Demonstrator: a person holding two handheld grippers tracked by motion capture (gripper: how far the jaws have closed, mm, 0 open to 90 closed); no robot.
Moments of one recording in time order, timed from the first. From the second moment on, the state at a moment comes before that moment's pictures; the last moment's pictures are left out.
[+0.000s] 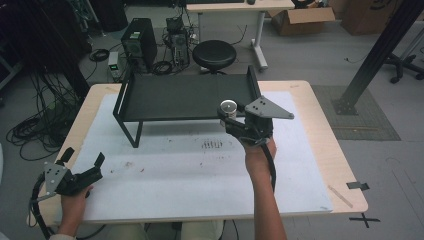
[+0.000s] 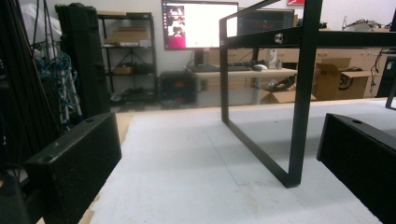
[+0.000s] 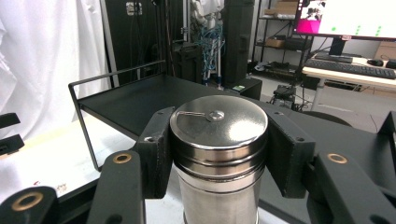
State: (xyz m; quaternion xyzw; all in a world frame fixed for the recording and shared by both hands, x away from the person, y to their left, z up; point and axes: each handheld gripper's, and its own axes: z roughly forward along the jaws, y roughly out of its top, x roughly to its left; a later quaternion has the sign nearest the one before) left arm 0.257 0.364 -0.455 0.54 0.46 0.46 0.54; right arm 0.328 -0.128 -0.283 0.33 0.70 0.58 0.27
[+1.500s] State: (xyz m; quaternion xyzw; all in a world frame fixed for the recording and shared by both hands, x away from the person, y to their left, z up) left arm 0.259 0.364 -0.455 0.54 0.47 0.45 0.53; right arm 0.409 -0.048 -0.240 0.28 0.72 0.59 0.24
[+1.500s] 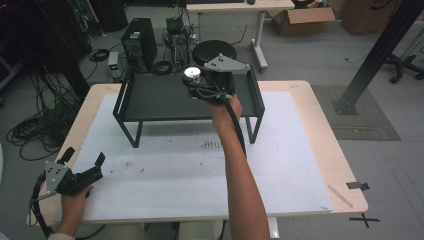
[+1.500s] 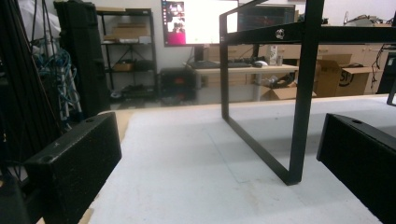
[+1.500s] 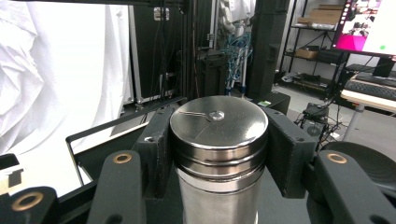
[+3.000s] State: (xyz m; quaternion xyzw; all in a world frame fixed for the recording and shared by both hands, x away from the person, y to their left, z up) left arm 0.259 0.364 -0.455 0.54 0.47 0.45 0.53; right arm 0.487 0.029 -0.286 0.30 0.75 0.57 0.18
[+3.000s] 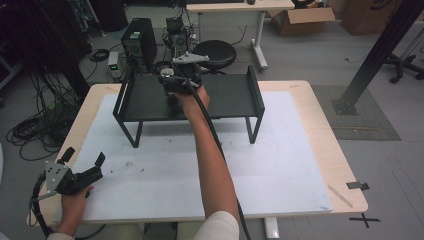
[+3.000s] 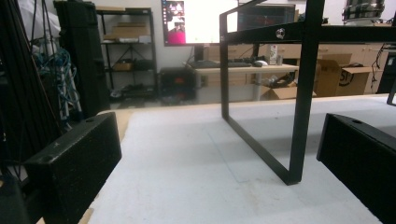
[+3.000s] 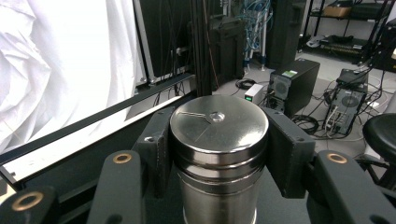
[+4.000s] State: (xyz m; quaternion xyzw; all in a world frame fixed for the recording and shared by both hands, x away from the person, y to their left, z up) left arm 0.259 0.363 -0.455 0.54 0.47 0.45 0.53; right arm 0.489 0.036 -0.296 0.31 0.77 0.54 0.16
